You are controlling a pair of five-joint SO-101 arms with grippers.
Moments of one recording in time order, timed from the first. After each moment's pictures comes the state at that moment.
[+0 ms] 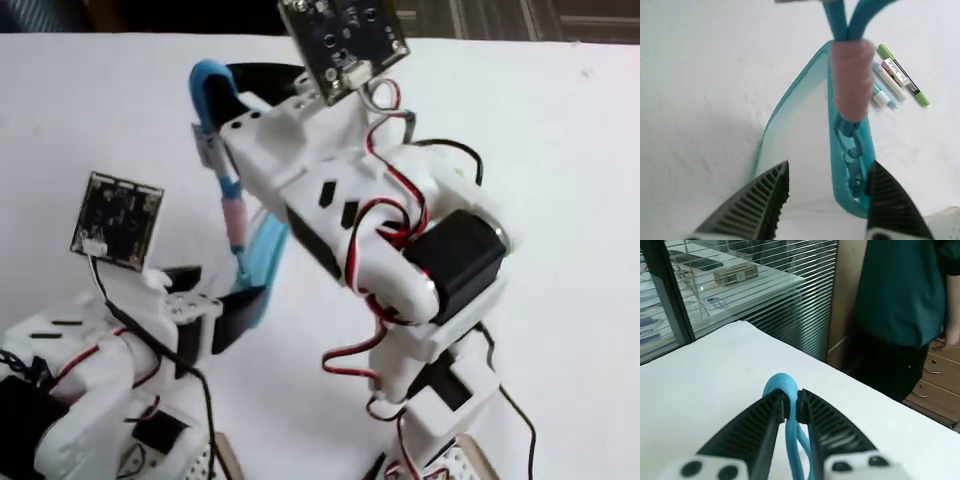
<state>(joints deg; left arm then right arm) 19.2 -59.5 12.4 102.3 8.1 -41.7 9.3 -84.3 97.4 2.0</state>
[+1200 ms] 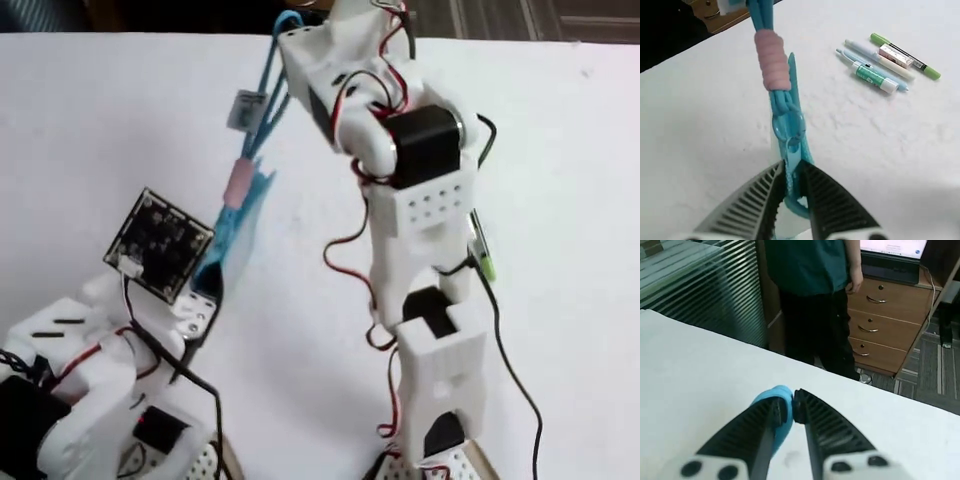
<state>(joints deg) 19.4 -59.7 14.0 101.3 -8.8 -19.6 25.3 -84.1 86.2 2.2</state>
